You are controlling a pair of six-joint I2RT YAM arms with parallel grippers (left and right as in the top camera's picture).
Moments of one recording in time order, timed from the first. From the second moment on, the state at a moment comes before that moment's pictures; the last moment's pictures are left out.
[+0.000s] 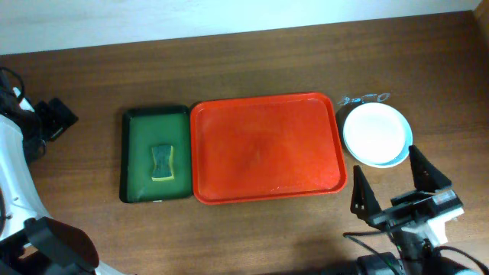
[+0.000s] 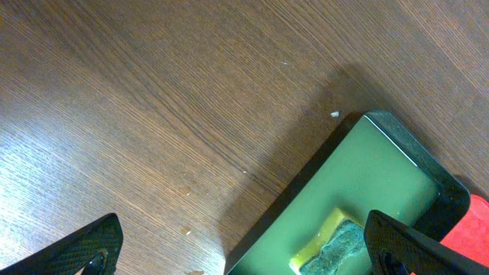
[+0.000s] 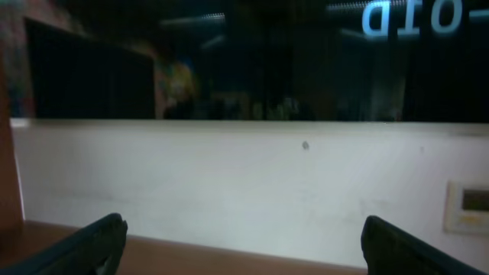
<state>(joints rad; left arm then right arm) 0.42 1.82 1.80 -1.23 0.04 -0.29 0.04 0.04 0.51 -0.09 -0.20 0.07</state>
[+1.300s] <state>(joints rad) 0.42 1.82 1.80 -1.23 0.04 -0.29 0.04 0.01 0.01 -0.06 -0.02 0.02</state>
